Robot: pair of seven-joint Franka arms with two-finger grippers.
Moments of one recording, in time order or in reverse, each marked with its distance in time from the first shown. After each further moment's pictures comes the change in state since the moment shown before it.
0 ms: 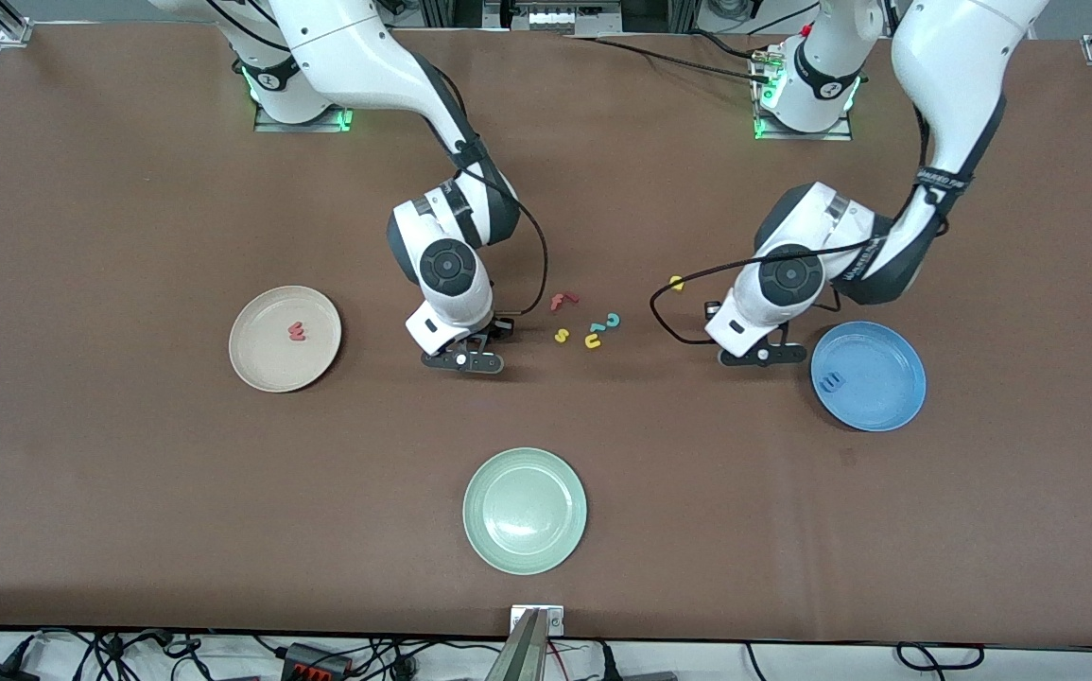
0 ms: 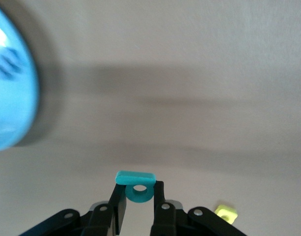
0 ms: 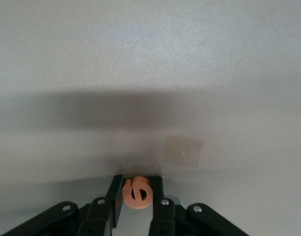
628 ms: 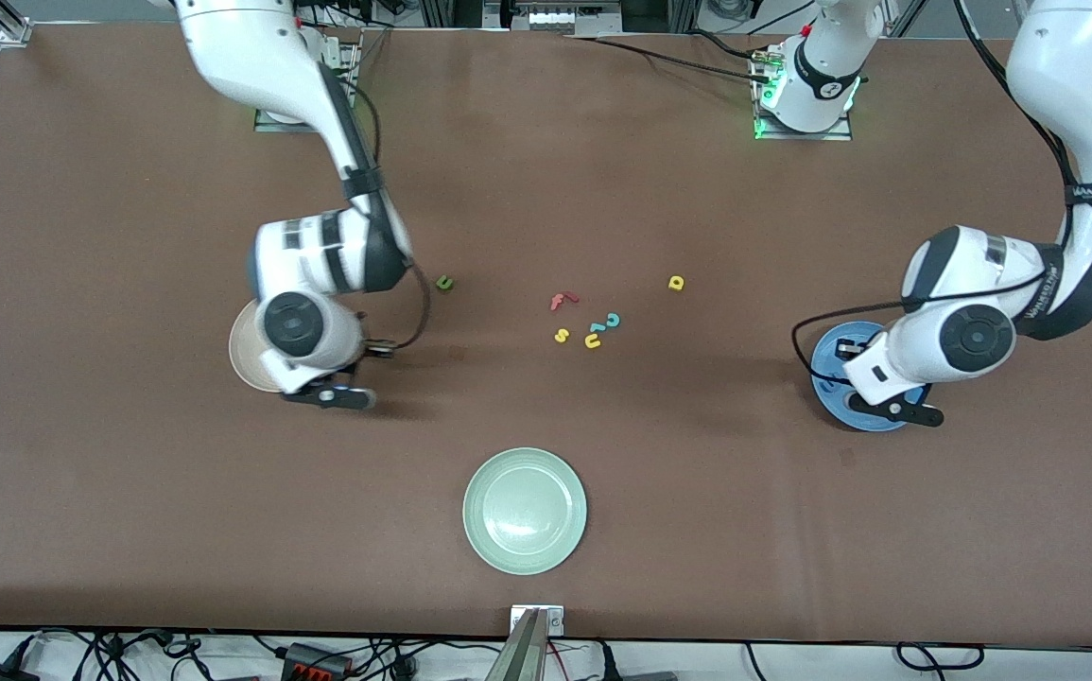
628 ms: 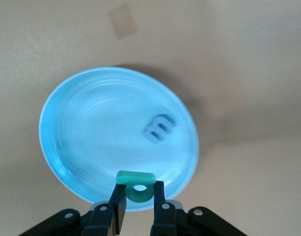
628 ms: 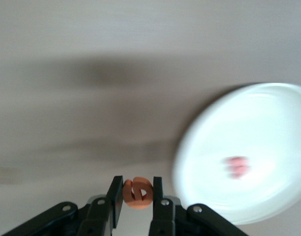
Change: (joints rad) left arm 0.293 0.087 0.015 0.107 0.125 -0.003 0.488; right arm -0.097 -0.097 -0.273 -0.007 -0.002 -0.375 -0.305
